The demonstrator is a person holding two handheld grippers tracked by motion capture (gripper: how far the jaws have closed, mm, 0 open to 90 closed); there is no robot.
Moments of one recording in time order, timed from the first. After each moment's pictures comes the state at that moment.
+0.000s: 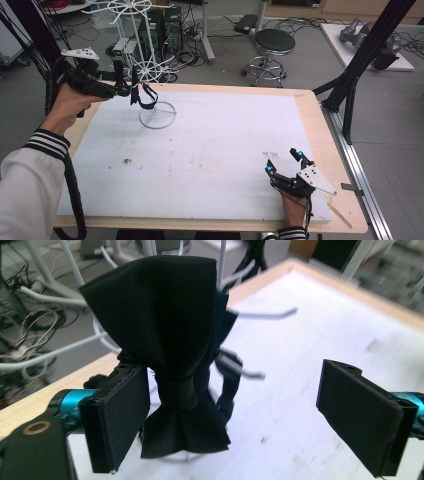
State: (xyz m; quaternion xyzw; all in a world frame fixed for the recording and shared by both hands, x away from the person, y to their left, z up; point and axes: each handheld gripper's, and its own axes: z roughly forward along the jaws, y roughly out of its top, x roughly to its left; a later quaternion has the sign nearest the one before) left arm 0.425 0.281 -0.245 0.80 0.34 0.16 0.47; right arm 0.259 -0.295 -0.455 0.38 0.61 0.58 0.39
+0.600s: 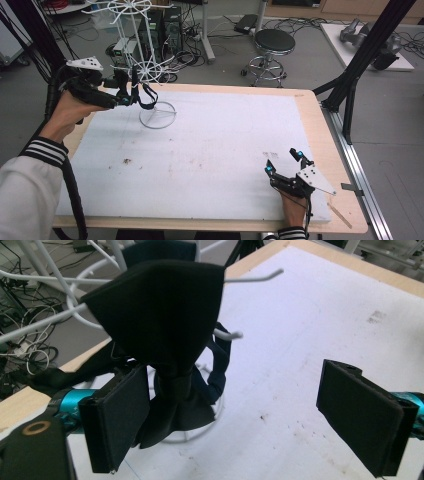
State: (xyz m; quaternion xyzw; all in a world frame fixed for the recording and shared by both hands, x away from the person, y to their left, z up) left arm 0.412 0.276 -0.258 0.82 0.32 0.16 0.45; right arm 0.258 -0.293 -0.454 0.37 0.62 0.58 0.39
